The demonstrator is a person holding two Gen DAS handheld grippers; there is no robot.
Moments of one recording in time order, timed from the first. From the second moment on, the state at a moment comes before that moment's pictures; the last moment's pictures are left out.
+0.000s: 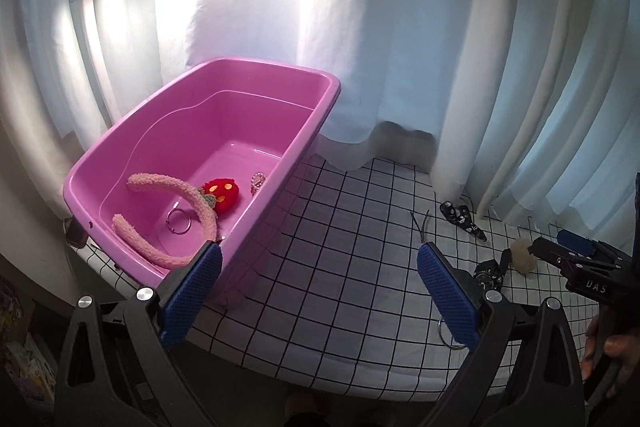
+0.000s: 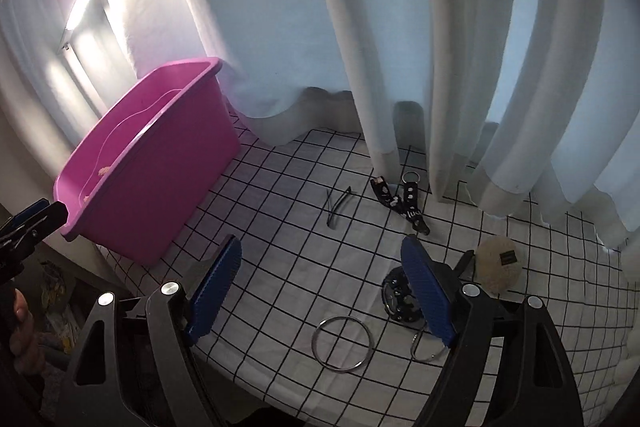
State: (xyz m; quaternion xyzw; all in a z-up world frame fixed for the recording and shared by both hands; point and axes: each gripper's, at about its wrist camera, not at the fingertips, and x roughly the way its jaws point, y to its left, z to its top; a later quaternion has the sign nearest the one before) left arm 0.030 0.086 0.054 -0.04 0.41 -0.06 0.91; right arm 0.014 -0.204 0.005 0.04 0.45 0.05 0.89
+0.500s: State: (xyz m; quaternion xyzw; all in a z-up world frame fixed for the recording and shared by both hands) left arm -0.001 -0.065 -0.034 -0.08 0.49 0.01 0.87; right arm -0.027 -0.397 -0.067 0.04 0.50 0.03 0.87
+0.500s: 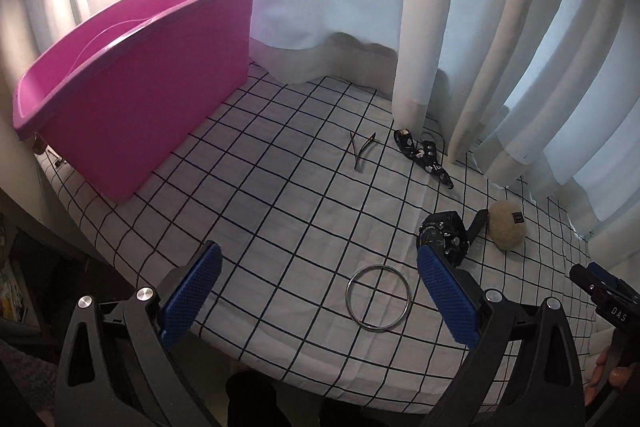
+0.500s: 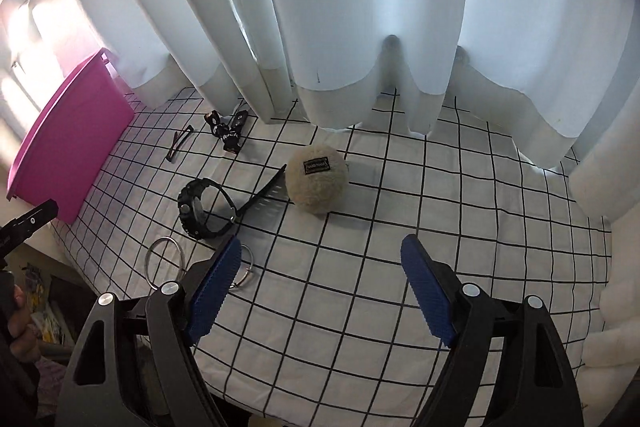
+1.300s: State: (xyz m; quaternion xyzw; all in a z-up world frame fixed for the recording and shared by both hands) left arm -0.026 -0.142 -0.135 -0.07 0.52 0.08 0.85; right arm 0.037 -0.409 -0.139 0.00 0.51 0.12 0.85
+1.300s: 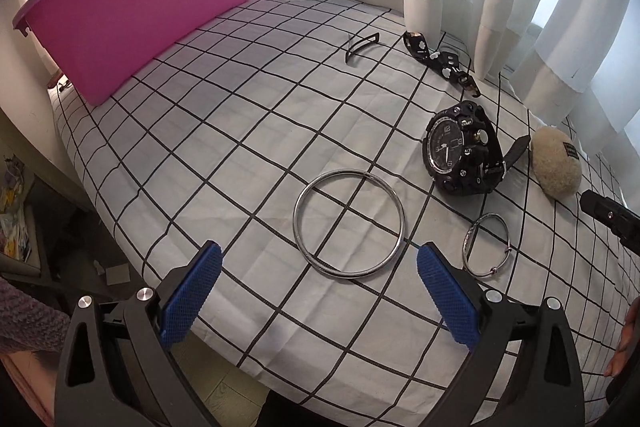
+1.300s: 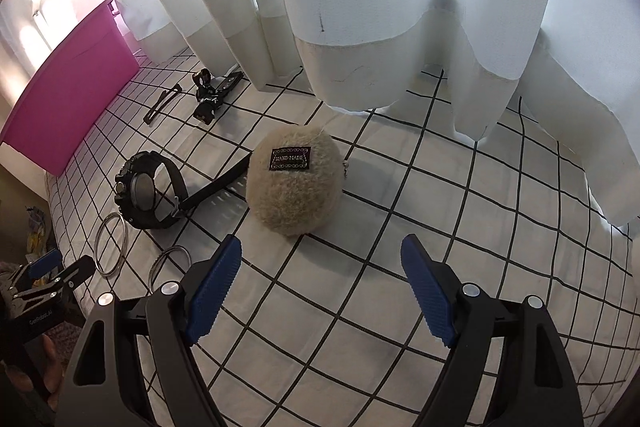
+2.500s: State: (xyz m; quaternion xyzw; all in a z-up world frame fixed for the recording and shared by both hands) left arm 0.003 -0.152 -0.165 -0.07 0.49 0.11 0.86; right arm 0.087 -0.379 -0.172 -0.07 0.49 0.12 0.86
